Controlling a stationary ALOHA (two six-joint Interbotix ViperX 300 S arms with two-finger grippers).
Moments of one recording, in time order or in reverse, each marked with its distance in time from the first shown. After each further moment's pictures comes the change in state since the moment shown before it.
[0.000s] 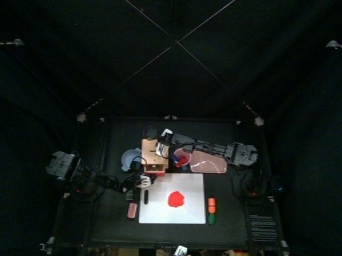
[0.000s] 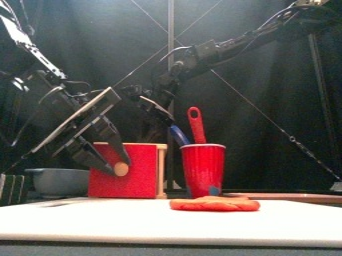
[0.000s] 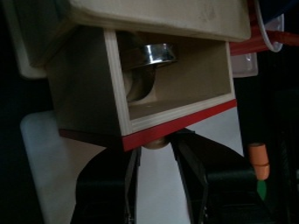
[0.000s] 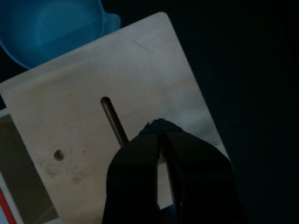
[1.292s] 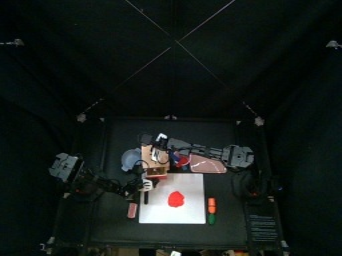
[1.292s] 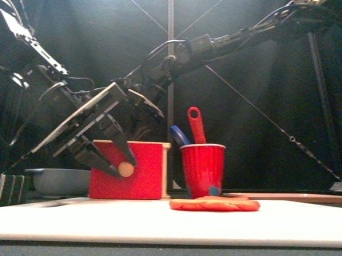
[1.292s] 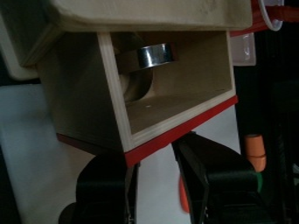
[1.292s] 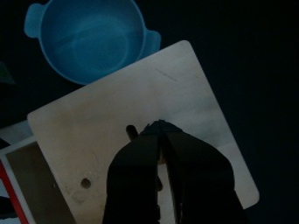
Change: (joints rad) left arm -0.043 0.043 -0.052 -0.038 -0.014 0.000; right arm 0.060 0.044 -0.071 0.009 -0.006 0.005
